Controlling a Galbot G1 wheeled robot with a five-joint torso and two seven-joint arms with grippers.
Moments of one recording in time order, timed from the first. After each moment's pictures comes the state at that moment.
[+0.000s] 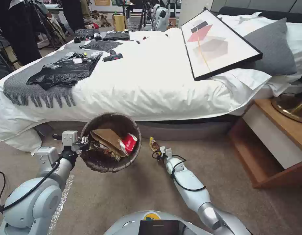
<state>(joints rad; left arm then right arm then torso) 1.58 -1.25 -0.83 -2.50 -0.51 0.74 -0.11 -0.82 1.48 0.14 0.89 0.22 -0.30 -0.03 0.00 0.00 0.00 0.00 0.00</state>
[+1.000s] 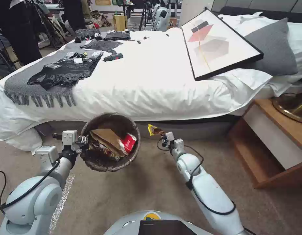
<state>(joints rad) 1.56 -1.25 -0.83 -2.47 -0.51 0.74 -0.11 -1.07 1.25 0.17 1.72 0.28 -0.36 0.03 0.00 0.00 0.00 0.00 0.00</state>
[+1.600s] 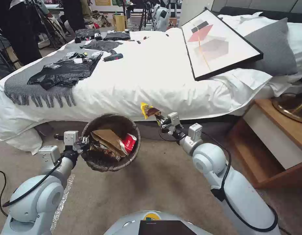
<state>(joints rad) 1.56 -1.25 -0.81 -2.46 -0.51 0.74 -0.12 -1.03 1.08 0.16 2.17 0.53 -0.51 0.03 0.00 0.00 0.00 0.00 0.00</state>
